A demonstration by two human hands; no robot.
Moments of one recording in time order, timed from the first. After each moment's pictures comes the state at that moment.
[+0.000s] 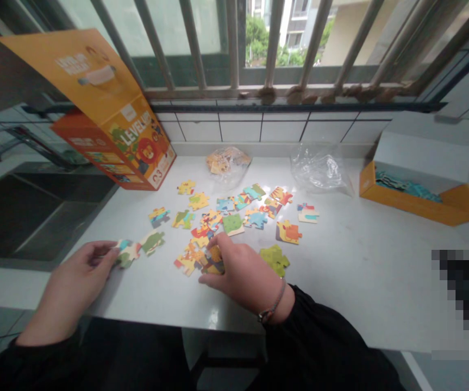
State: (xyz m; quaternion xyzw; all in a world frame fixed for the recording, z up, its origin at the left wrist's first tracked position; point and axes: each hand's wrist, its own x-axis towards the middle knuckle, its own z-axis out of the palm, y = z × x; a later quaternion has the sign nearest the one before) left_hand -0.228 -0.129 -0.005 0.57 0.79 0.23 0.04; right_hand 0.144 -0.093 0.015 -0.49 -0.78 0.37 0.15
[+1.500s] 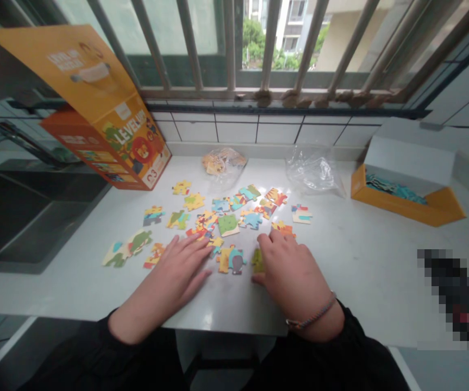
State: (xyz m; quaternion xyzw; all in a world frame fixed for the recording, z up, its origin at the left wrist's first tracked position) left_hand -0.075 -0.120 -0.021 0.87 0.48 0.13 0.06; right_hand 0.212 -0.098 0.028 -0.59 -0.80 0.09 -0.02
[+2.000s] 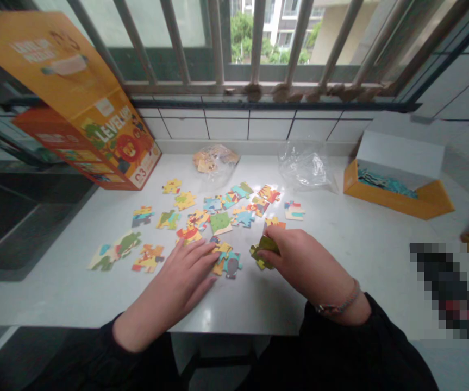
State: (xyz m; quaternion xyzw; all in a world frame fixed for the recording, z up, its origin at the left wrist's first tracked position) left_hand -0.047 -0.122 -0.024 0.88 0.44 0.14 0.08; right_hand 0.260 -0.079 0.030 -0.57 -0.80 0.20 0.09
